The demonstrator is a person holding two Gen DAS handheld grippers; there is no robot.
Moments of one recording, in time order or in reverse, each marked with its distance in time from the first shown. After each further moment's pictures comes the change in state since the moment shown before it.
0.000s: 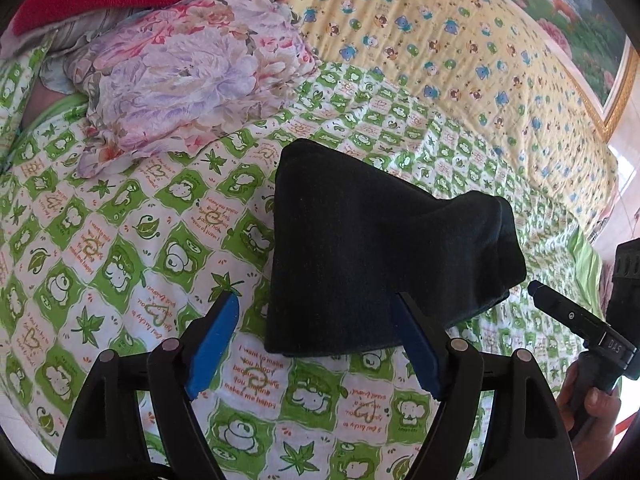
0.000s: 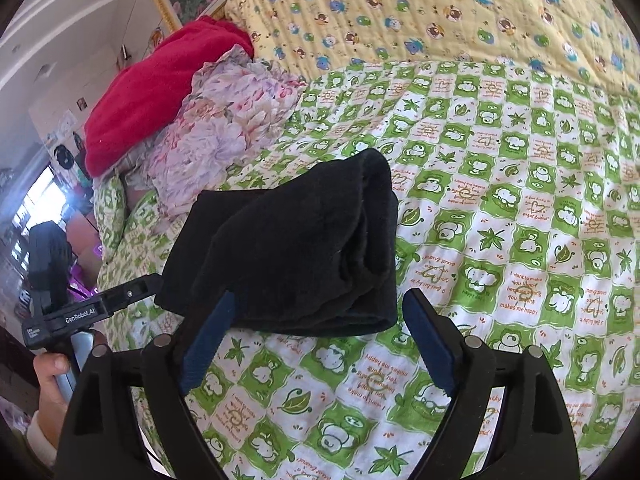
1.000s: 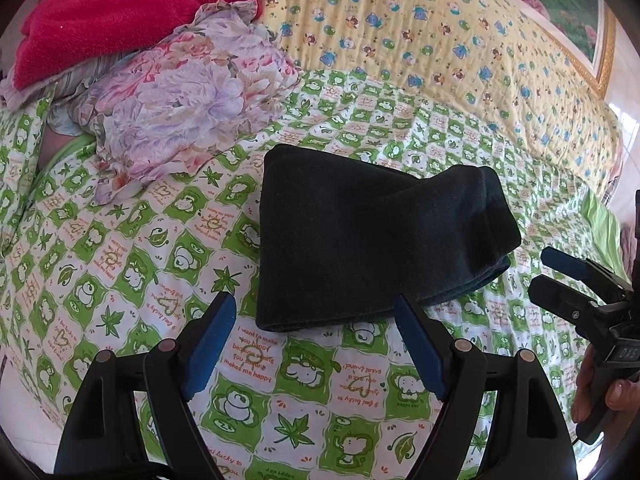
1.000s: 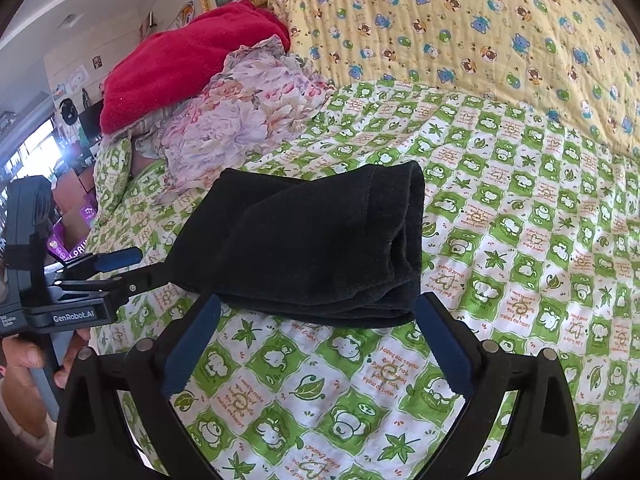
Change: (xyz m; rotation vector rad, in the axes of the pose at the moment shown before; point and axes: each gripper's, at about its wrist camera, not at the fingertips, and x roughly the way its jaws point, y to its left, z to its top) left arm -0.016 -0.025 -0.014 0.135 -0.038 0.081; right arm -0.007 0.041 -0.013 -0.176 -0.022 -0.062
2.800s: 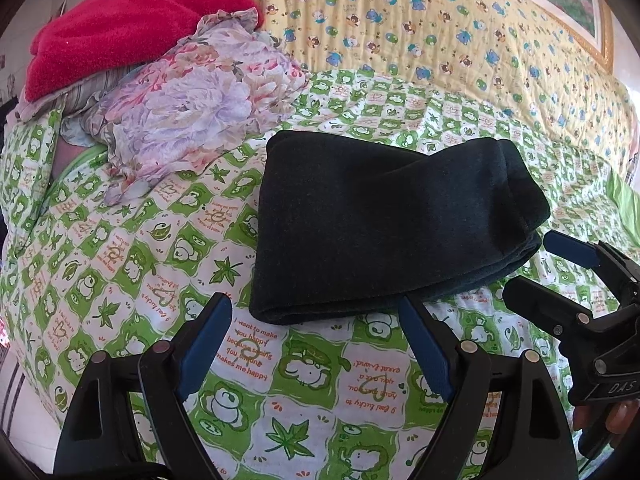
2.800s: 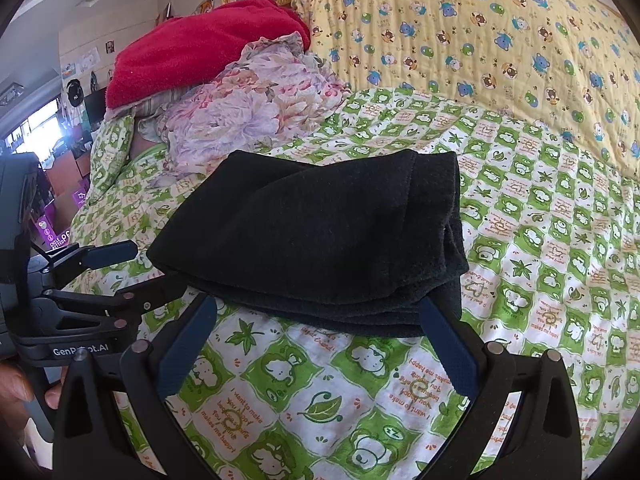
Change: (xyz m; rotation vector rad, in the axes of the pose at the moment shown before) left arm 0.025 -0.012 -0.019 0.065 -0.051 0.109; right arm 0.031 0.022 -0.021 -0.090 -0.060 -0.038
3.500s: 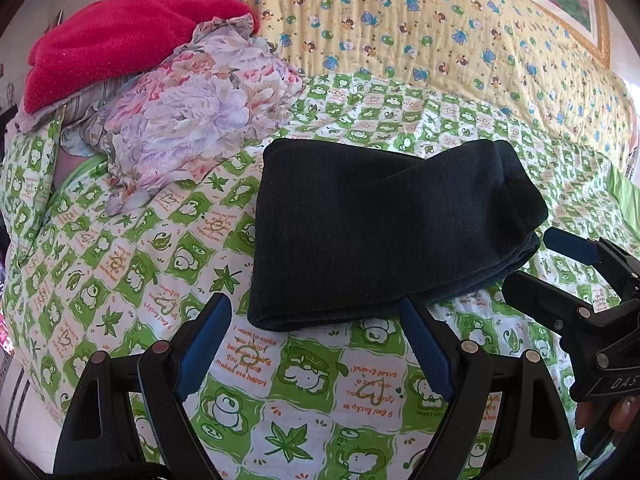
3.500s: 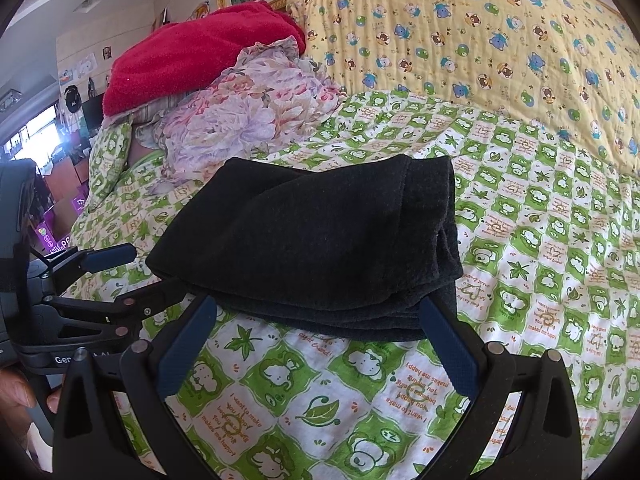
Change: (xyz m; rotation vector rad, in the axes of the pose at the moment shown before) left arm -0.001 -0.003 0.002 0.021 -0.013 0.011; right arm -0.002 -0.002 0.003 0.019 -0.013 -0.002
